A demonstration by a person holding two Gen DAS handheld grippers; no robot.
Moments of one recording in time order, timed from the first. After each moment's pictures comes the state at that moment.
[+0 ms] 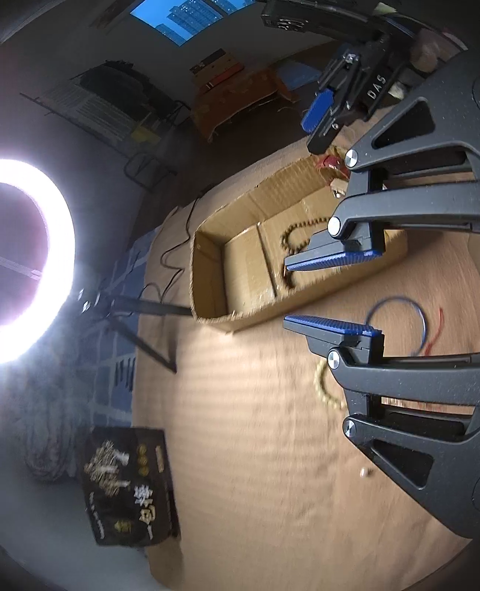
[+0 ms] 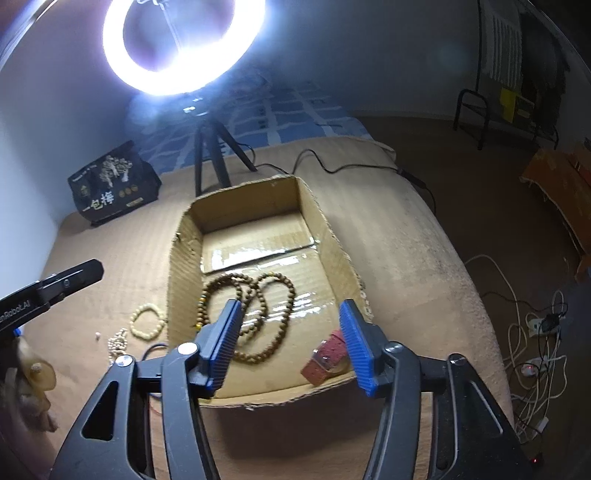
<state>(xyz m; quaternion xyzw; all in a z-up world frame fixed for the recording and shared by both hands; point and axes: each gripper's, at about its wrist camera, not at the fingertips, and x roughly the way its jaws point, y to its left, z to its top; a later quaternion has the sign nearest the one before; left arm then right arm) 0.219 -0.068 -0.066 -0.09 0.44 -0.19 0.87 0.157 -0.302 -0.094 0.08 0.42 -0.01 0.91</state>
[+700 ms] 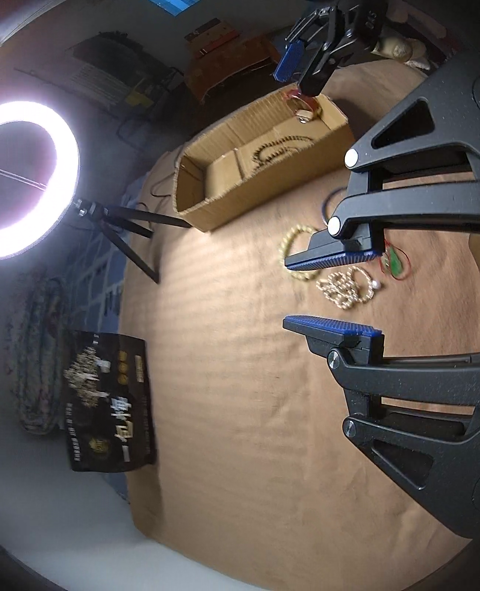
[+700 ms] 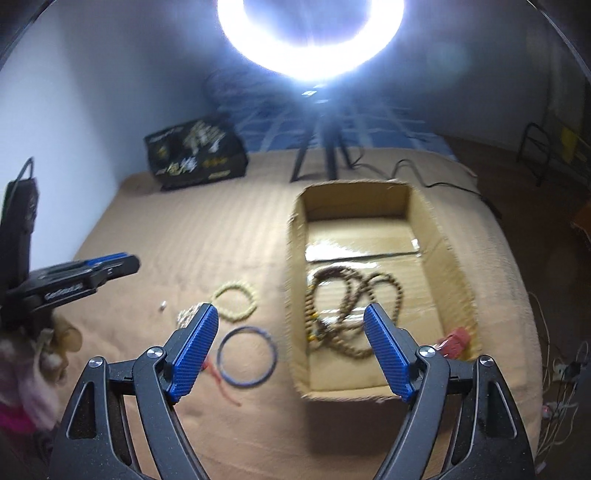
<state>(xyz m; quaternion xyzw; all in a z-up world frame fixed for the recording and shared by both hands) 0.203 0.032 -0.090 -0.07 0.47 -0.13 0.87 0.151 -0.214 -0.088 0.04 0.42 0.12 0.90</state>
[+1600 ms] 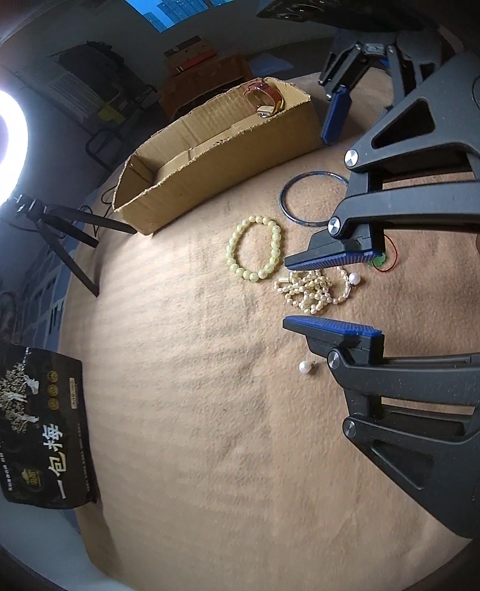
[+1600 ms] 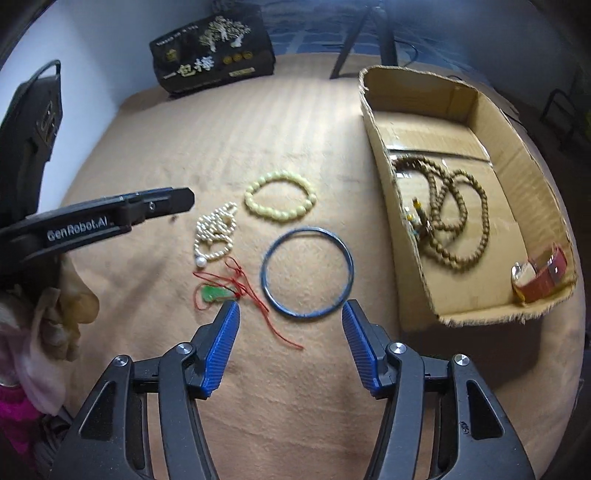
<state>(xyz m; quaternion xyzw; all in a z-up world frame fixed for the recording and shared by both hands) 0.218 0.031 -0.151 -0.08 0.53 -0.19 0.82 0.142 -0.150 -0.157 0.02 0.54 0.12 0.83</state>
